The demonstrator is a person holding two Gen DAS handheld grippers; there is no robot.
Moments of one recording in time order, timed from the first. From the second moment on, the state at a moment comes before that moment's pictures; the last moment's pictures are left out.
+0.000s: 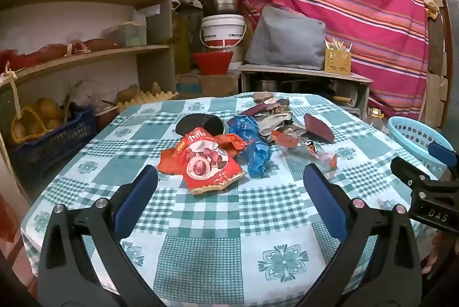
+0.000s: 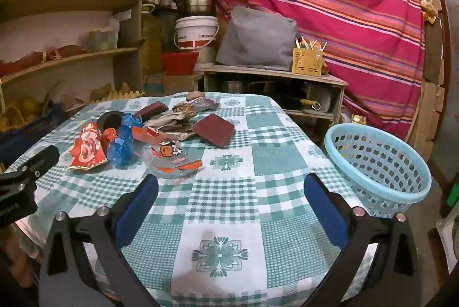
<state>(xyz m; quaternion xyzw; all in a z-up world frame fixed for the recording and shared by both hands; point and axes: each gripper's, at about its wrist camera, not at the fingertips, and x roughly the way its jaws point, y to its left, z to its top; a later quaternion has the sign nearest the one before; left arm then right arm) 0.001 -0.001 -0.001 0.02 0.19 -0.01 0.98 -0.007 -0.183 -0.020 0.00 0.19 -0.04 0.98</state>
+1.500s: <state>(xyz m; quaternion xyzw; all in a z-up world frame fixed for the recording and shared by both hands) 0.005 0.003 -0.006 0.03 0.19 0.01 0.98 -0.006 -0.182 -0.019 -0.01 0.18 -0.04 0.98</state>
